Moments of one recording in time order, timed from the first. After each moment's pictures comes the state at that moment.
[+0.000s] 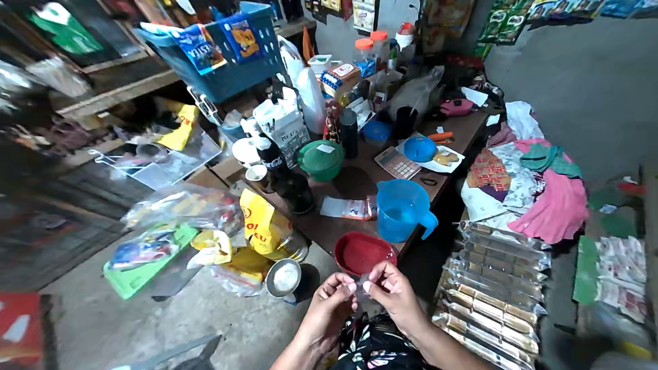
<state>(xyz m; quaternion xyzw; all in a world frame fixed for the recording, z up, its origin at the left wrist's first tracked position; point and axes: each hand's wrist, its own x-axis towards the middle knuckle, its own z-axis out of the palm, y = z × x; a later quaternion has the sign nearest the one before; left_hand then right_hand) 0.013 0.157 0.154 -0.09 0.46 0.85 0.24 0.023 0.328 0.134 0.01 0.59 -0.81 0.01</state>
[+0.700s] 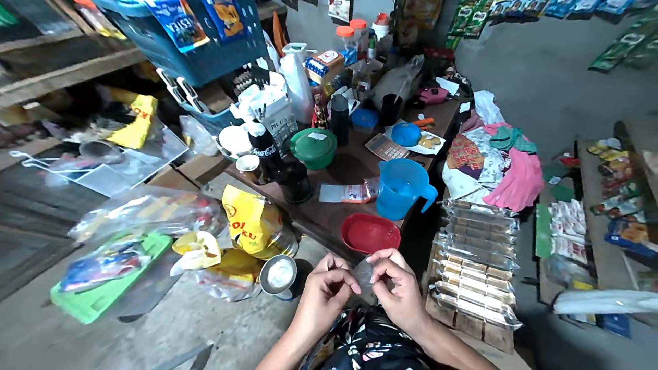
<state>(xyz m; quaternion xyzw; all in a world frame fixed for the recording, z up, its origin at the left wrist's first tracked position) 0.014 0.078 0.157 0.25 0.74 0.62 0.06 0.063 0.257 0.152 -0.07 0.76 -0.61 -0.20</state>
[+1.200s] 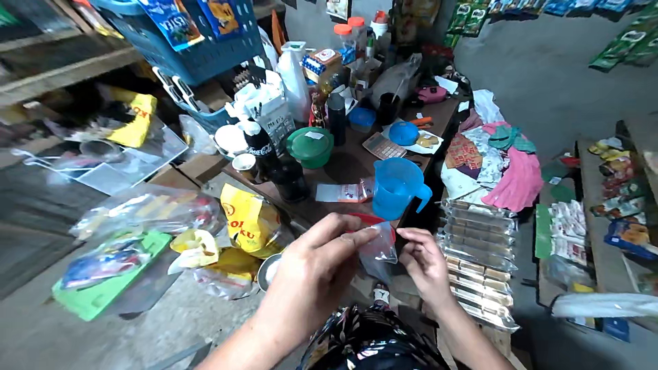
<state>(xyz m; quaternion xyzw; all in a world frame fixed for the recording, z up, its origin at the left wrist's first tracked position) -0.007 0.104 0.283 0.43 0.79 0.42 -0.17 0.051 0.335 0.145 -0.10 0.74 -0.62 -0.25</state>
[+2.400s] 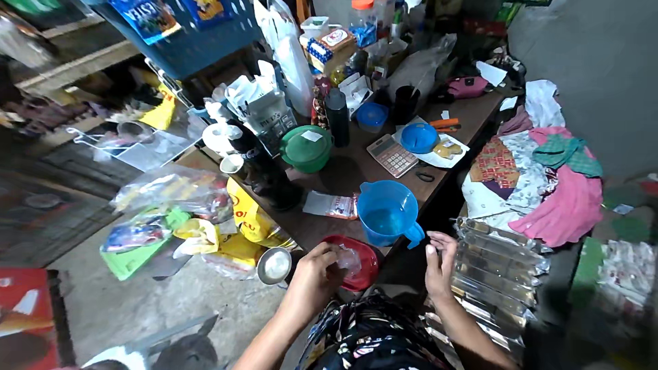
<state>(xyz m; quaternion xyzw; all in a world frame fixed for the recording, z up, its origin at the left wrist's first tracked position) -0.072 0.207 0.176 0.22 0.89 0.39 0.02 -0.044 0.480 0.059 0.05 0.78 -0.55 -0.30</state>
